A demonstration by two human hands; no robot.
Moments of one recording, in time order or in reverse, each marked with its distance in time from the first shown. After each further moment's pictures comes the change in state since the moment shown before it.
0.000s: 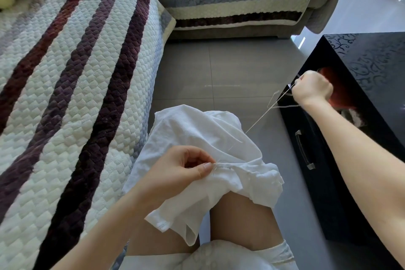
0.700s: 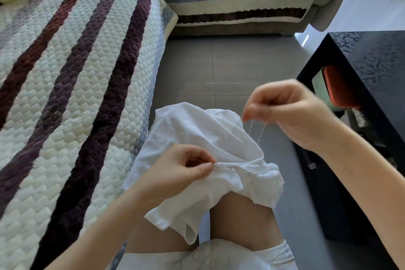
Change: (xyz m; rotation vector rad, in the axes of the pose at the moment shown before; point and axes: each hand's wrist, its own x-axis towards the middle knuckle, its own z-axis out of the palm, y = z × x) left_hand 0.002 0.000 0.001 0.034 0.001 0.008; right_hand -0.141 -0.047 -0.093 1.129 -0.874 -0.742
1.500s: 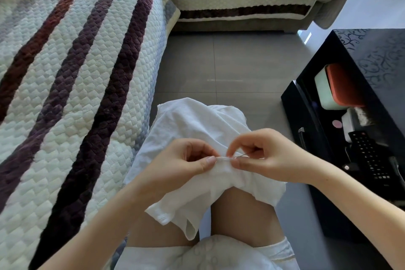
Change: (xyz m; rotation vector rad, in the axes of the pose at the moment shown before) left_hand -0.002 0.002 -0.002 -0.074 -0.039 0.022; right_hand -0.027 0.045 0.029 -0.592 -0.121 0.187
